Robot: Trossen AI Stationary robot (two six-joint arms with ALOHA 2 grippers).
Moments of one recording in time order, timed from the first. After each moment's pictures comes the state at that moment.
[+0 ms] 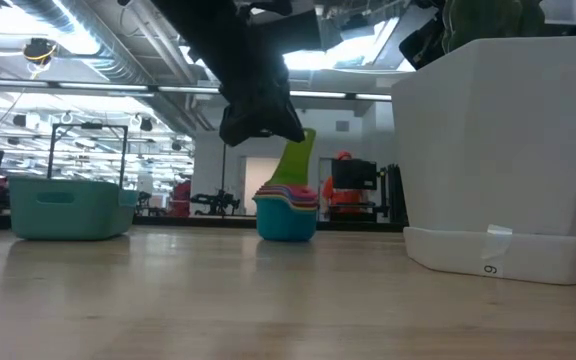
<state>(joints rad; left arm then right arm) -0.28 1.83 1.19 -0.22 -0.87 0.24 -0.26 1.13 1.04 -0.78 -0.52 -0.39</state>
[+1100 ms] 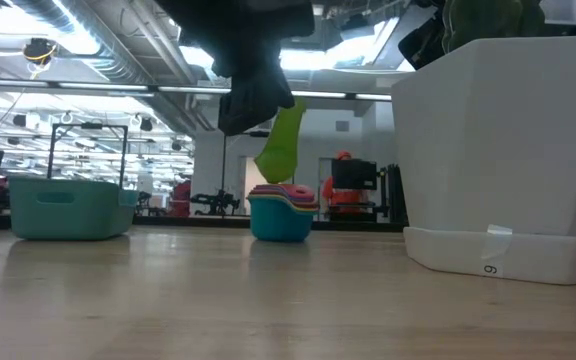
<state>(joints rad) -0.34 1.82 1.19 -0.16 -1.19 0.43 -0.26 1.13 1.04 -0.77 -0.52 -0.39</state>
